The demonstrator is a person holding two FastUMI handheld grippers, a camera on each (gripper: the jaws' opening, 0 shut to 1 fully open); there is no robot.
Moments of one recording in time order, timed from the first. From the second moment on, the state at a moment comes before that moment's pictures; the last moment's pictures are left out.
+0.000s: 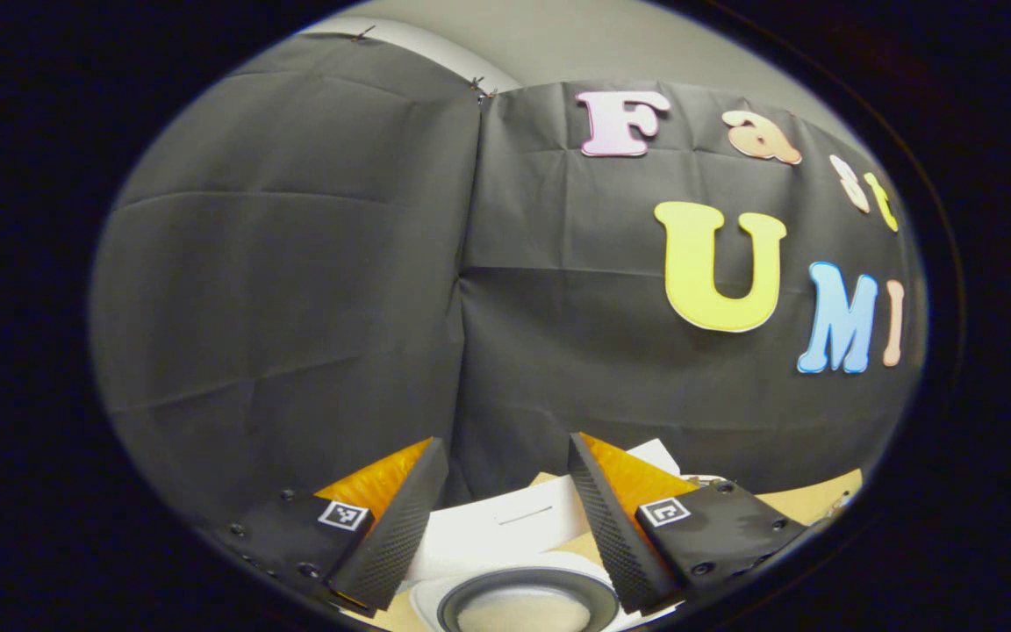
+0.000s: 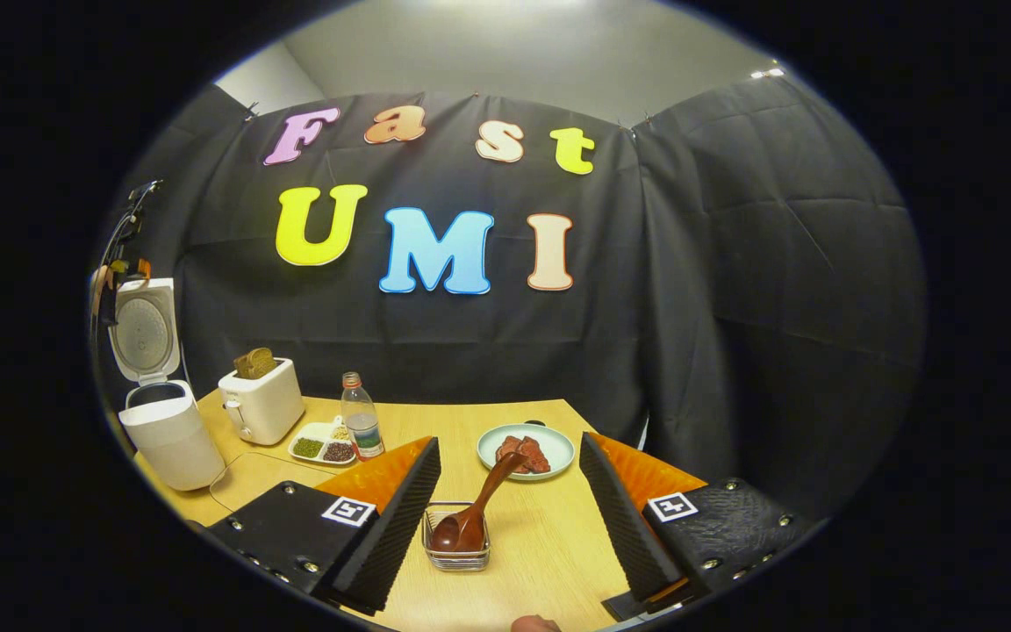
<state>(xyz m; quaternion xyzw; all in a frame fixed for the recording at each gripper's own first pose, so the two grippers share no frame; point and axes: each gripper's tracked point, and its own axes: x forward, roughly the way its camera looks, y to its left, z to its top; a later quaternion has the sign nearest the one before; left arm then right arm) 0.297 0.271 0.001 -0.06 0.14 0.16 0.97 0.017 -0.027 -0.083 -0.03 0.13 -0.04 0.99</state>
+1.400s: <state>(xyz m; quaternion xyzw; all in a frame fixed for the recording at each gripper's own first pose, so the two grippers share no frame) 0.170 0.124 -0.144 -0.11 0.27 0.13 0.95 0.029 -0.043 -0.122 0.00 0.17 0.04 0.98</state>
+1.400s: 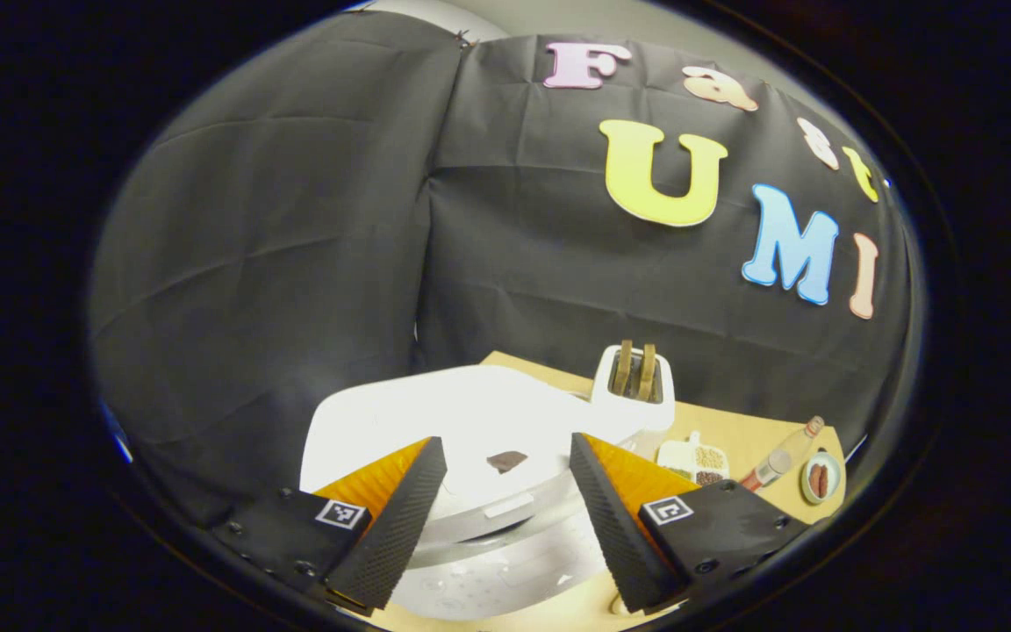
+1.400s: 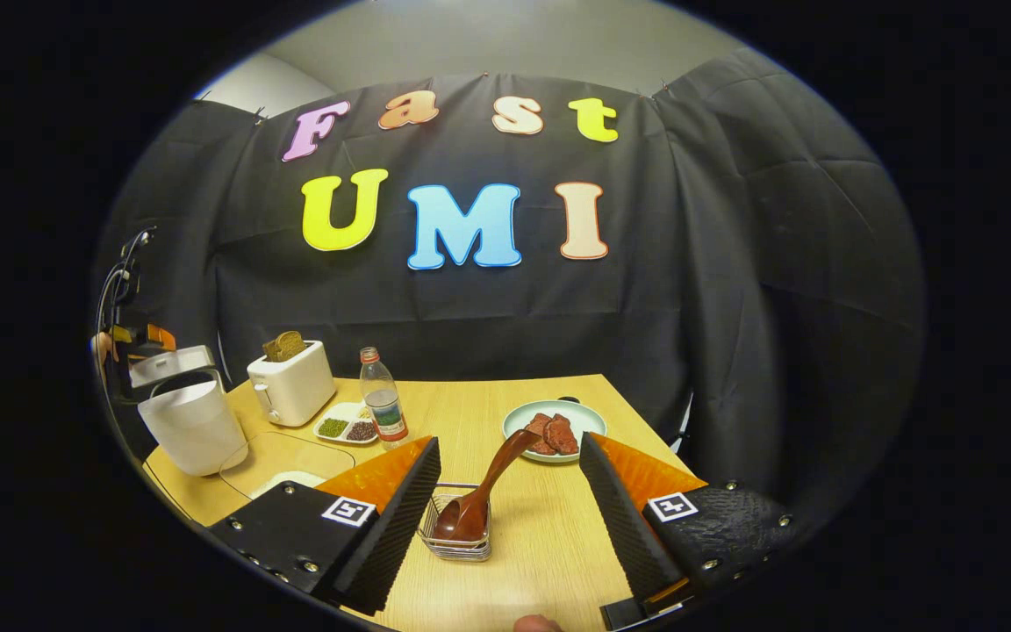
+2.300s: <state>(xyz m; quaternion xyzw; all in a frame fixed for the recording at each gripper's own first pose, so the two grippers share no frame) 0.157 0.115 -0.200 -0.06 0.34 0.13 0.93 0.031 -0.032 -0.132 0.00 0.19 0.04 0.98</state>
